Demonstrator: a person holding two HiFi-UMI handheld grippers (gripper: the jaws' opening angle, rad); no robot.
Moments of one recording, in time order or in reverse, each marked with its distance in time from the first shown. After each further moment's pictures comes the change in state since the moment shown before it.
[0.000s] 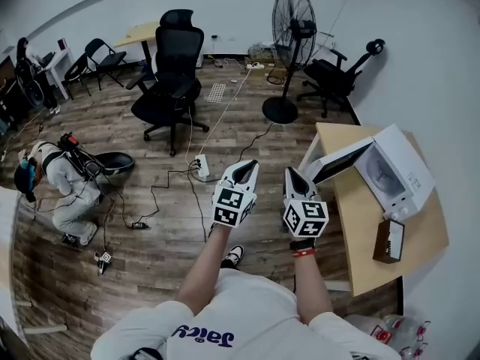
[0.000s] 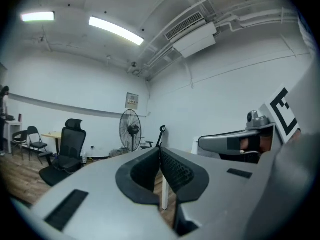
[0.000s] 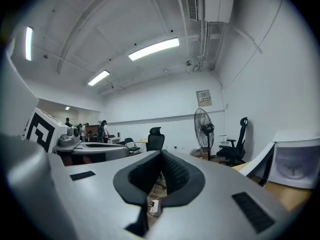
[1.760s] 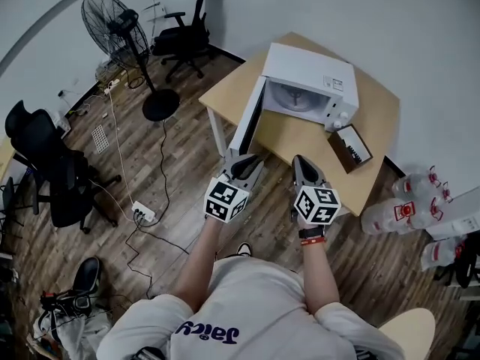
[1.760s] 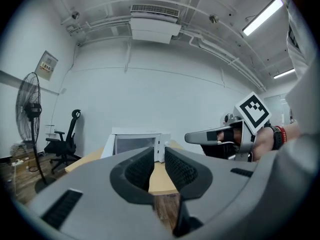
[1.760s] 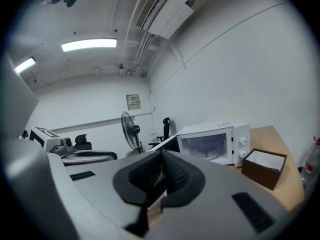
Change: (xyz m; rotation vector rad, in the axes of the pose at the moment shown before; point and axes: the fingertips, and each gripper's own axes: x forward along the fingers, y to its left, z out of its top) left arm 0.194 -0.227 -0.046 0.084 0.113 -0.975; right arm -0.132 -0.258 -0.044 0.252 -0.055 -0.799
